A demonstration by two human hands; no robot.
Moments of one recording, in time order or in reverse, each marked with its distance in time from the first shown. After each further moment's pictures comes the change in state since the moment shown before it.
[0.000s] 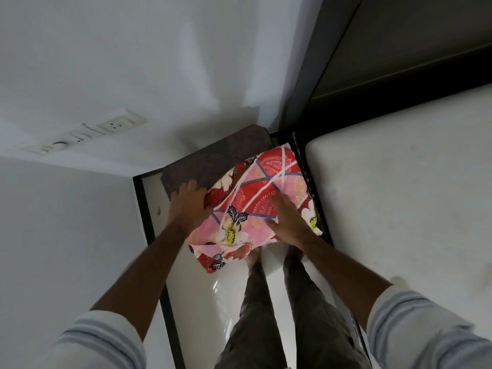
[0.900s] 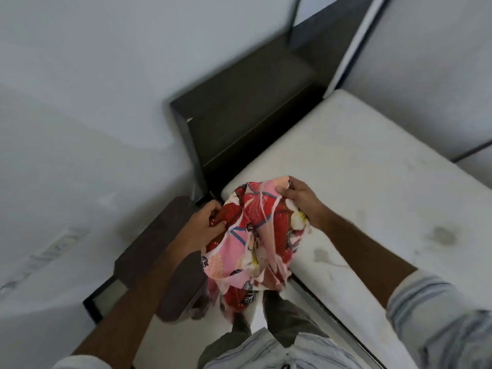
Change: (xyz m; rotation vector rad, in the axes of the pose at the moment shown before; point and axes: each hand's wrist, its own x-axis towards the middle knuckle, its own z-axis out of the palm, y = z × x) left_hand -0.094 0.191 -0.163 -0.549 -0.205 0.649; right_hand -0.228 -0.020 -0.230 1.134 0.508 0.166
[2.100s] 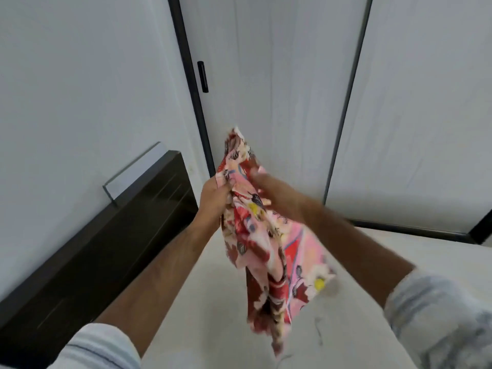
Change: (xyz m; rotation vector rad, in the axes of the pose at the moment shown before) left_hand 0.166 0.571 0.256 -0.558 -0.069 0.423; right_hand -0.214 -0.174 -0.428 -0.003 0.278 -0.406
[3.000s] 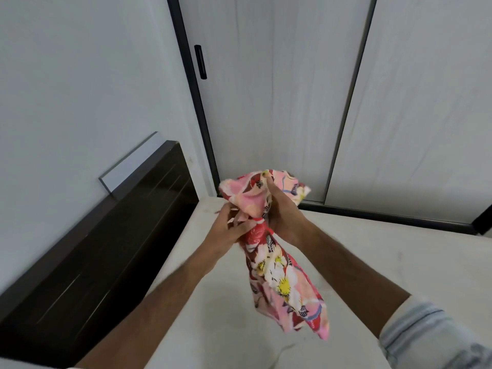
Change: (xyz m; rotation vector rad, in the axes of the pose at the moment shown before) left_hand -0.044 -0.057 -0.010 0.151 -0.299 -0.101; right_hand 0.007 0.054 0.019 0.672 0.182 0.085
